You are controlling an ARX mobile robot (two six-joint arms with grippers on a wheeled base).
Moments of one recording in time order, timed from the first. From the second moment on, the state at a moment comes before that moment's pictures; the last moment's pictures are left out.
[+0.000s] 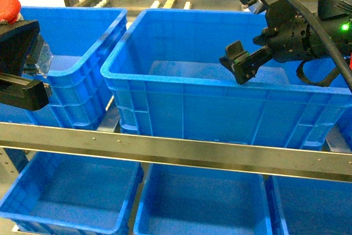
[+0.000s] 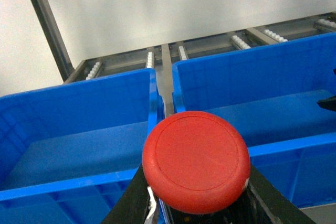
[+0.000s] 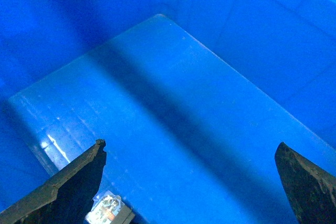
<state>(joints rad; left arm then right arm) -0.28 1.39 0.26 1.23 -0.16 0.18 0.20 2.09 1.34 0.35 -0.32 -0.38</state>
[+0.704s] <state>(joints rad) -0.25 1.95 0.83 1.09 -0.03 0.22 0.20 2.09 1.34 0.35 -0.33 -0.38</state>
